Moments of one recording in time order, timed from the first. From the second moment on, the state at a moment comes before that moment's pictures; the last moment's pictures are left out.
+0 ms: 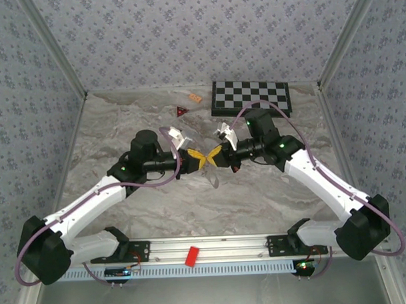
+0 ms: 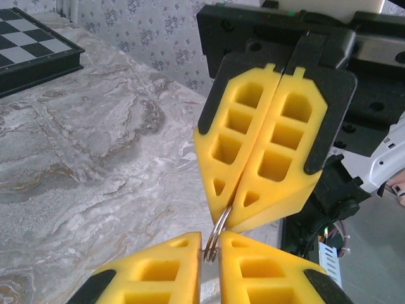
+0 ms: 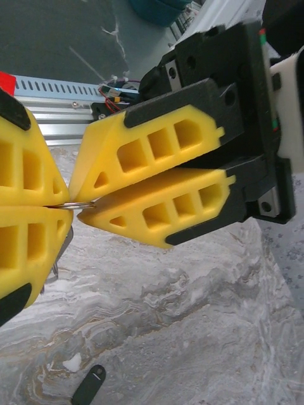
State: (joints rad) left arm -0.67 1.13 0.81 0.00 0.70 -0.21; right arm 0.57 1.24 1.08 -0.48 -0.84 -0.17
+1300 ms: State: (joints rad) left arm -0.81 1.13 0.68 0.65 0.35 -0.54; right arm 0.51 1.01 0.60 0.61 -0.66 0.50
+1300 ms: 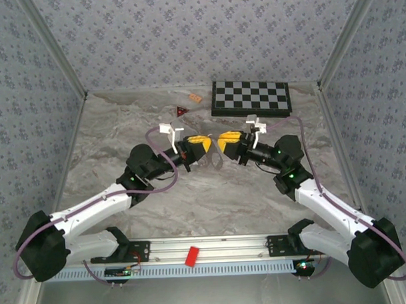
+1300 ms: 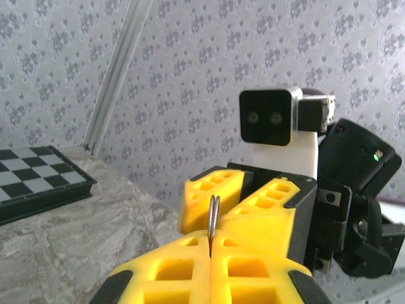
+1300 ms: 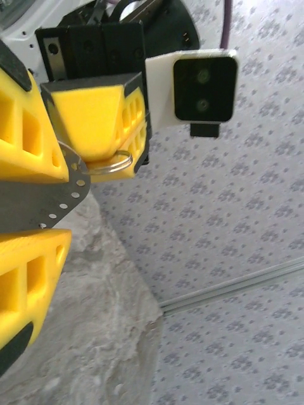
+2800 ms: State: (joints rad) left arm -0.81 1.17 0.74 0.65 0.36 -0.57; right arm 0.53 1.10 0.64 0.77 -0.68 0.58
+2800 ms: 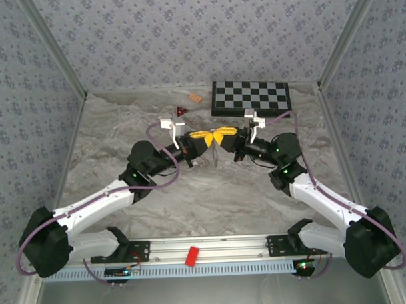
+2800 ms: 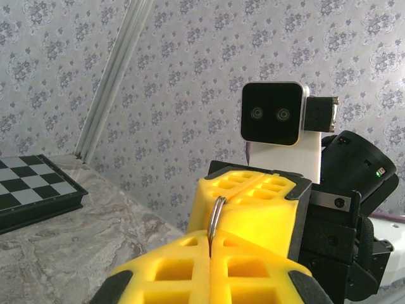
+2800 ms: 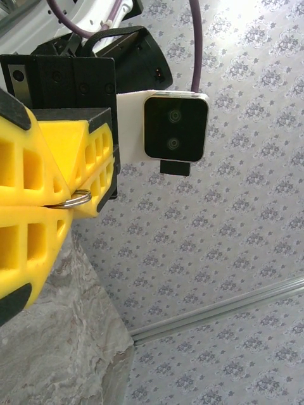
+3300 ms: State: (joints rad) left arm -0.74 1.11 0.76 0.38 0.43 -0.46; right arm 0.50 1.09 0.68 0.48 -0.74 0.43
